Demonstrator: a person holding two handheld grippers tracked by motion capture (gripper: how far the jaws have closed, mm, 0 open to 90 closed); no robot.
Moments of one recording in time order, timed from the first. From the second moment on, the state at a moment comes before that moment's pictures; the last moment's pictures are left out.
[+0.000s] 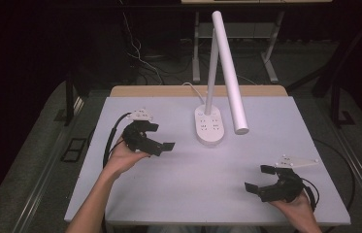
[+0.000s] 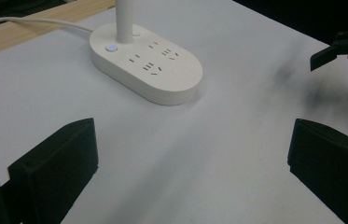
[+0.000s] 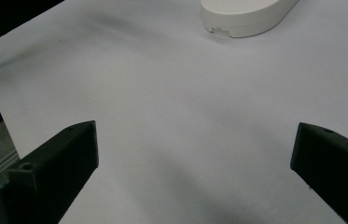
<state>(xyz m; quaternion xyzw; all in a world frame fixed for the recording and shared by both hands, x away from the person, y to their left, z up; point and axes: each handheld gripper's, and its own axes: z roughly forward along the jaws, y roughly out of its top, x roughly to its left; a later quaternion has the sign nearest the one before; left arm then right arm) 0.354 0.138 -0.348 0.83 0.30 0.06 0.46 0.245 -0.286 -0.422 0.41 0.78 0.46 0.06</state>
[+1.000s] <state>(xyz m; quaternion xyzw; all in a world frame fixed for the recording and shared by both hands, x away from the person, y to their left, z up) 0.400 0.115 -0.334 0.84 0.30 0.06 0.44 0.245 -0.286 -0.422 0.41 0.78 0.46 0.07</state>
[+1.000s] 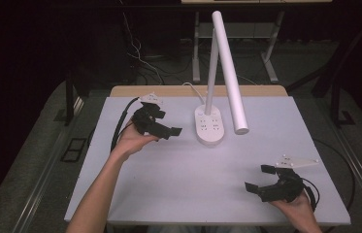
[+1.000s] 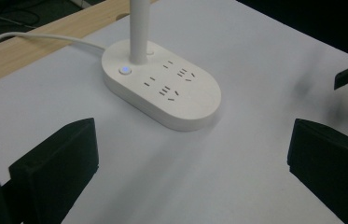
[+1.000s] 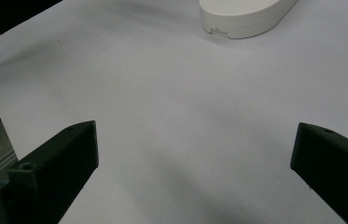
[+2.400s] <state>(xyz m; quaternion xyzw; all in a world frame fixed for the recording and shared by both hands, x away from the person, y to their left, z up) 0.465 0.085 -0.359 0.78 0.39 0.05 0.48 0.245 -0.289 -0.422 0.41 0.78 0.46 0.07</state>
